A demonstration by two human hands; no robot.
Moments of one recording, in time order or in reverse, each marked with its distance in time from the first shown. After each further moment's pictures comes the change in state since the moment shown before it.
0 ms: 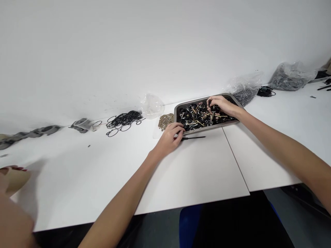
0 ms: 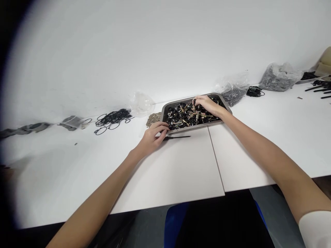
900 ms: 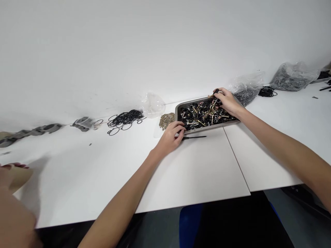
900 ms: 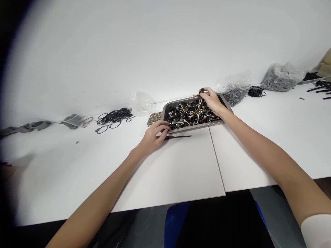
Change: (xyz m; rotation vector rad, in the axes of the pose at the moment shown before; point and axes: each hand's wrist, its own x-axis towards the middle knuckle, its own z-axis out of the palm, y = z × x) left_hand 0.000 -0.003 0.004 -0.009 0.029 0.016; right_hand 0.012 0.010 -0.003 0.165 0.342 -0.042
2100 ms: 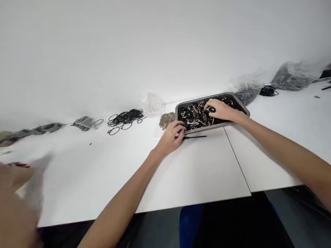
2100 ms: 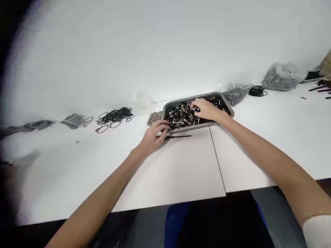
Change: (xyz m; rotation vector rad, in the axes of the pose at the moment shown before) left_hand -0.001 -0.008 0.006 0.002 0.047 0.029; right_hand -0.004 0.017 0.005 -0.869 -0.454 -0.390
